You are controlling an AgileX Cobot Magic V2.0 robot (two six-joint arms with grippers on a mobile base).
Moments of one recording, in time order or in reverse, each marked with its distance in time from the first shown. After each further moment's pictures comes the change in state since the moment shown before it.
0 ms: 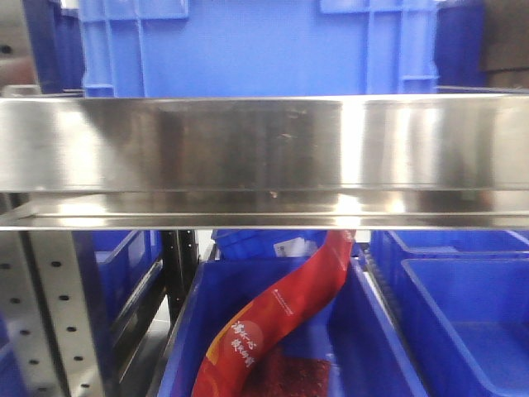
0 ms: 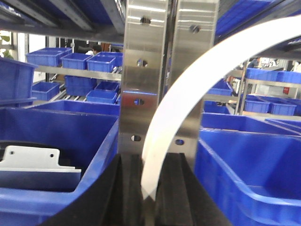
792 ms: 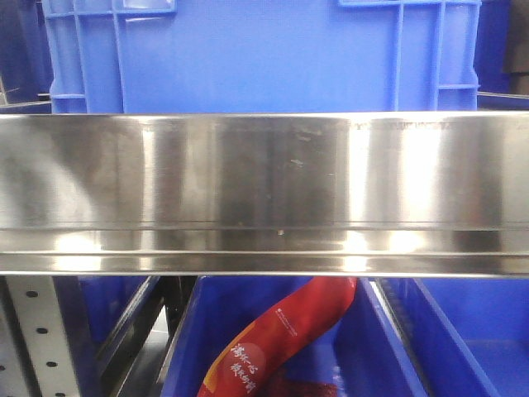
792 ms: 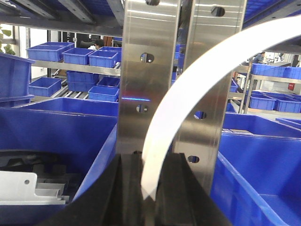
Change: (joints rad) left arm 0.000 0.010 0.002 0.000 0.000 0.000; right arm 0.000 0.011 0.004 0.000 -0.007 0.000
